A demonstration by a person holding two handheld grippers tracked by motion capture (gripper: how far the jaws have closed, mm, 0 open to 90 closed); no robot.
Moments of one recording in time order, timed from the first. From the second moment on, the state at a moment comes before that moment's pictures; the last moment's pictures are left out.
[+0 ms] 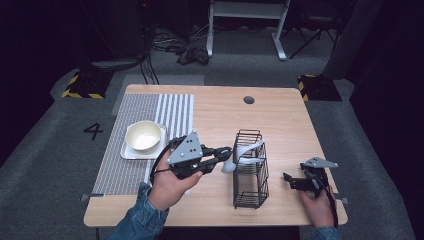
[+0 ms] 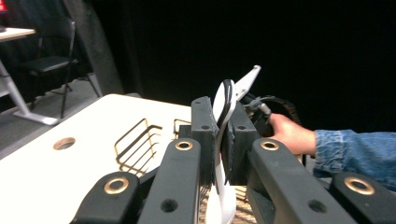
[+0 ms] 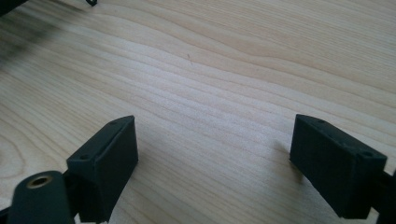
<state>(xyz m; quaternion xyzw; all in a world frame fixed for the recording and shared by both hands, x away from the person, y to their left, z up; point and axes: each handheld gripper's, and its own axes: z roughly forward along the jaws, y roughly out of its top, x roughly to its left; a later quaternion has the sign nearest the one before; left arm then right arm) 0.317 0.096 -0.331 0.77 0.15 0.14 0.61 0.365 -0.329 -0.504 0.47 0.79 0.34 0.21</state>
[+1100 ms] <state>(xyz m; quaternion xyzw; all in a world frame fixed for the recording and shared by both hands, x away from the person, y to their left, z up) 0.335 0.164 -0.344 0.74 0.25 0.20 0.59 0.365 -0.328 -0.504 0.47 0.79 0.34 0.21</state>
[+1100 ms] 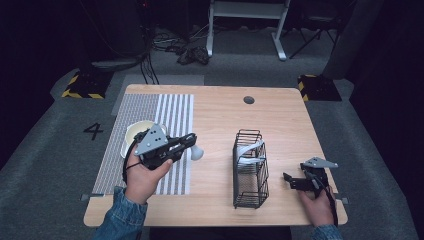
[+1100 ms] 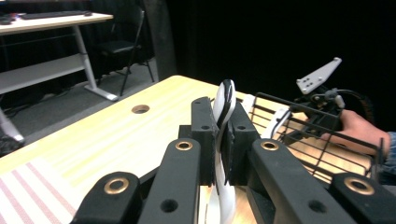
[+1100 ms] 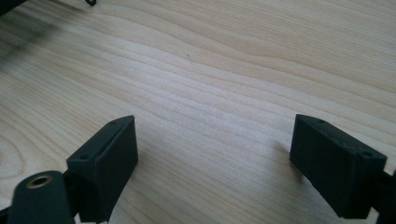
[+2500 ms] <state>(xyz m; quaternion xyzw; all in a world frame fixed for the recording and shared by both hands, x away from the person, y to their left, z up) 0.392 0.265 -0.373 0.69 0.39 0.33 0.52 0.365 -0.328 -0.504 0.47 0.79 0.34 0.21</state>
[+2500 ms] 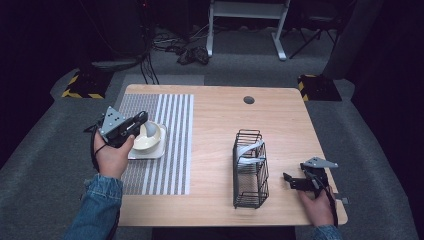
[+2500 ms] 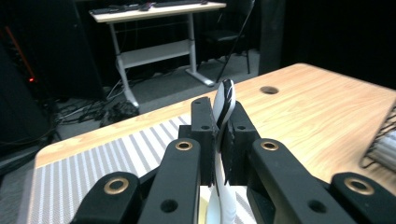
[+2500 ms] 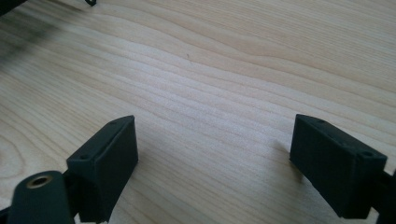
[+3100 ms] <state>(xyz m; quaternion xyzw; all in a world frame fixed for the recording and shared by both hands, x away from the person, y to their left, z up) 0.418 0.292 -0.410 0.69 0.43 0.34 0.47 0.365 -0.329 -0.504 0.47 0.79 0.34 0.21</state>
